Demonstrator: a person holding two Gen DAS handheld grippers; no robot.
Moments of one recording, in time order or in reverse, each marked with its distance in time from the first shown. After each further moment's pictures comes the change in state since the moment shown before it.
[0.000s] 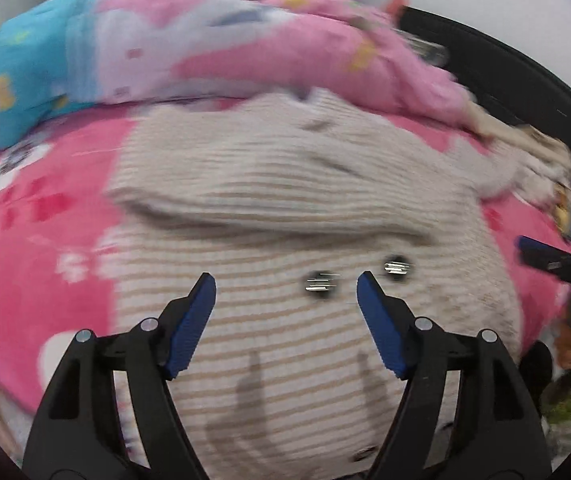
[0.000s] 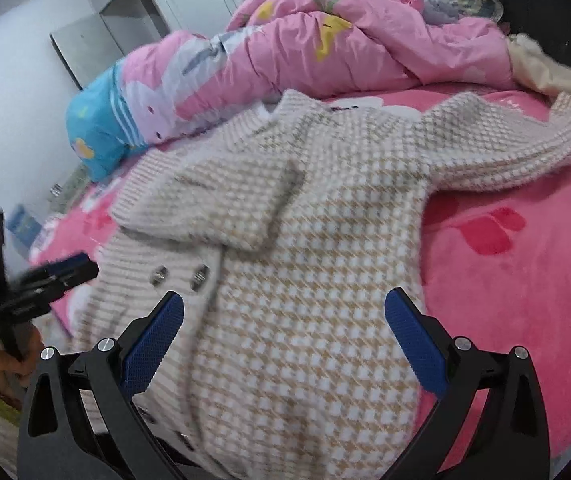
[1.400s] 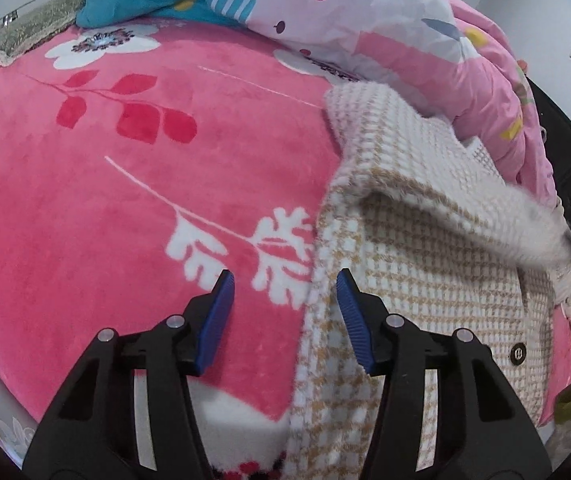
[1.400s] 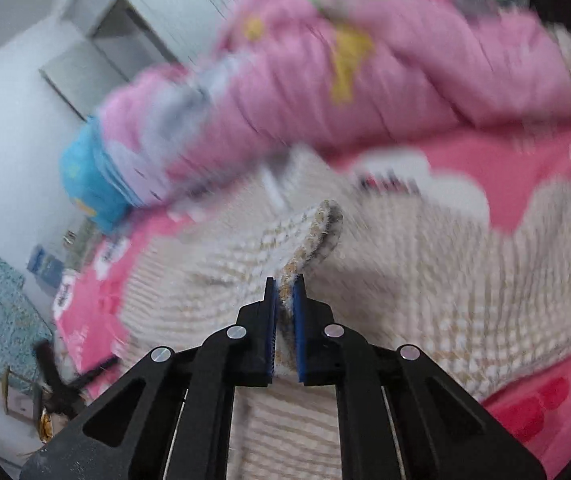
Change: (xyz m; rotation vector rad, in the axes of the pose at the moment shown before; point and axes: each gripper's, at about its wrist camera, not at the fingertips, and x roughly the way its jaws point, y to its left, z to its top) left arm 0.069 0.160 0.008 -0.394 0.073 0.029; right arm 0.118 -0.032 0.139 0.106 0.117 0.034
